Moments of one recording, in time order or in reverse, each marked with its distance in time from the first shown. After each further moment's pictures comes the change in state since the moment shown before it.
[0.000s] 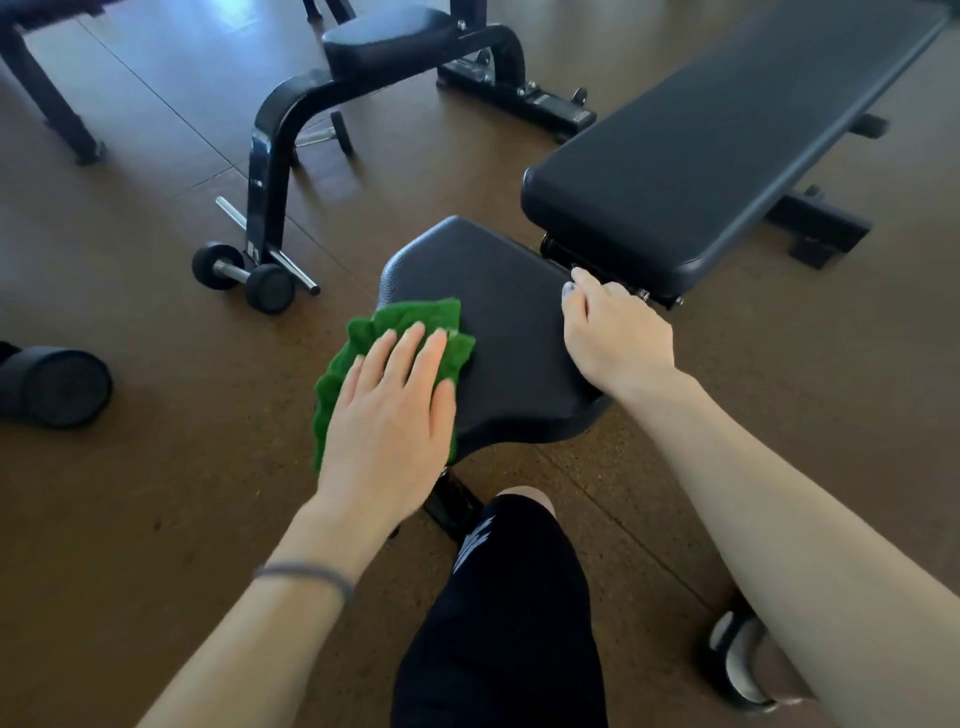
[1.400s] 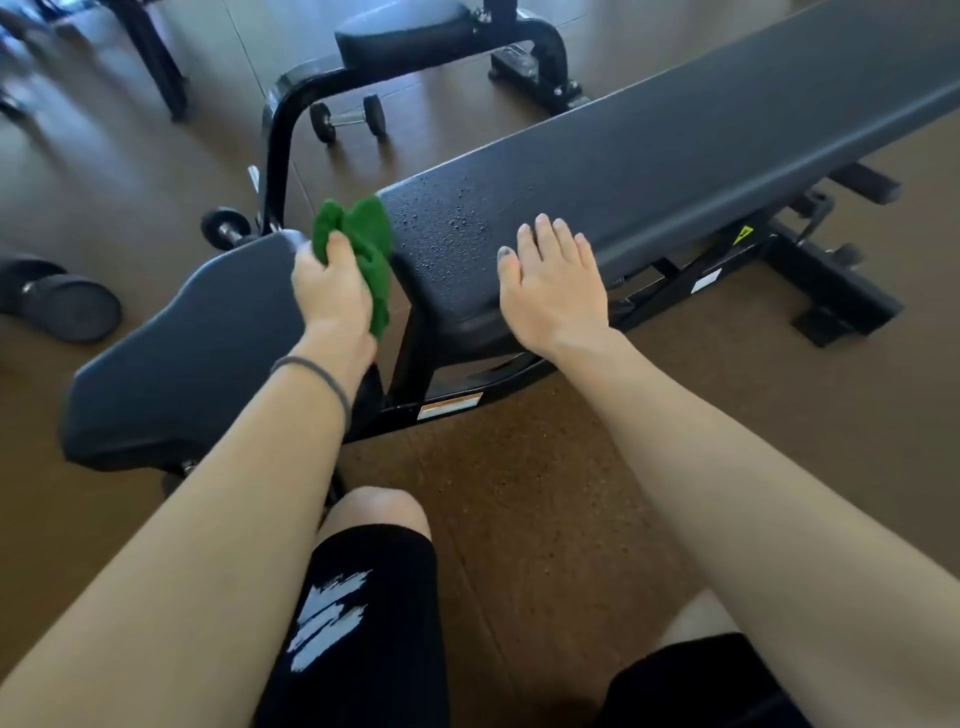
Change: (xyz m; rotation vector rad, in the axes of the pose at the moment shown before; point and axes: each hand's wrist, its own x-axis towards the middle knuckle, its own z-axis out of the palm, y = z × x) left_hand 0.200 0.231 0.046 -0.736 0.662 -0.813; right_hand 0.176 0.182 -0.089 -0.090 -0.127 -0.450
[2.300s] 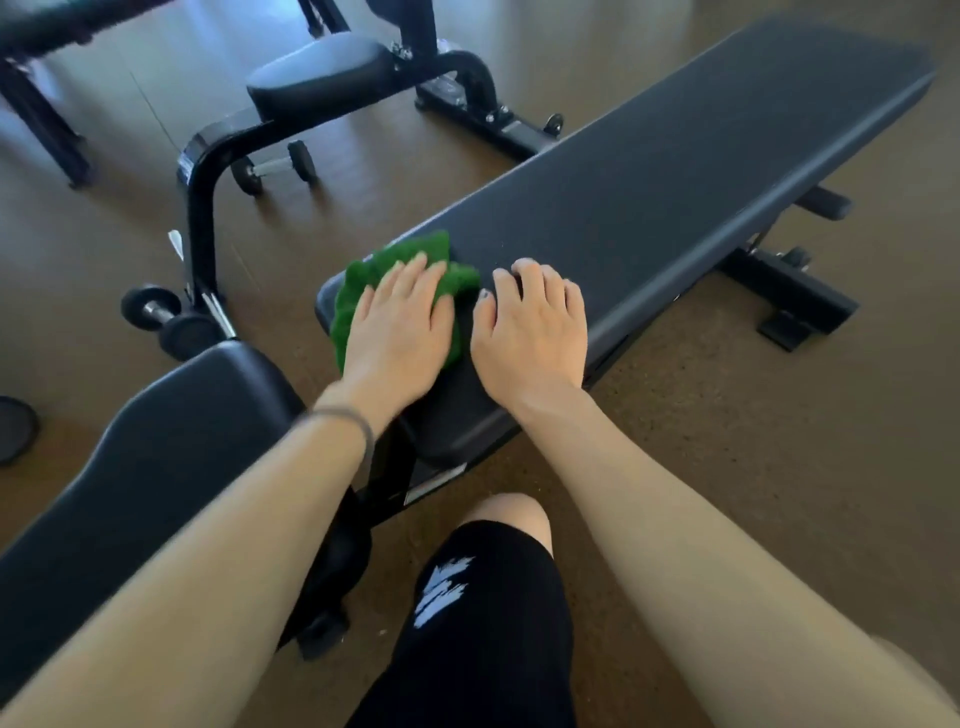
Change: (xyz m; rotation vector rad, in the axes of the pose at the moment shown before) left_hand 0.050 0.020 0.089 0.685 -0.634 0.631; right_hand 0.052 -0.010 0.011 -0.076 0.345 0.186
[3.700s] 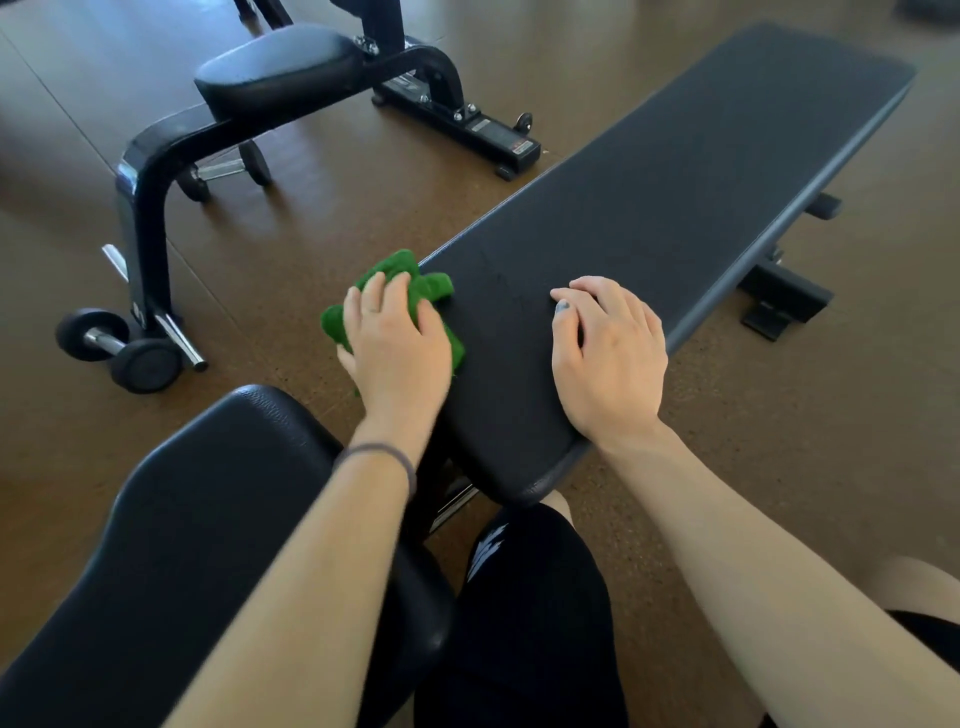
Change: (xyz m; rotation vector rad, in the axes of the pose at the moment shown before) left_hand 0.030 -0.048 0.001 -0.315 0.188 -0.284; right_hand 0.004 -0.005 0.011 0.114 0.258 0.140
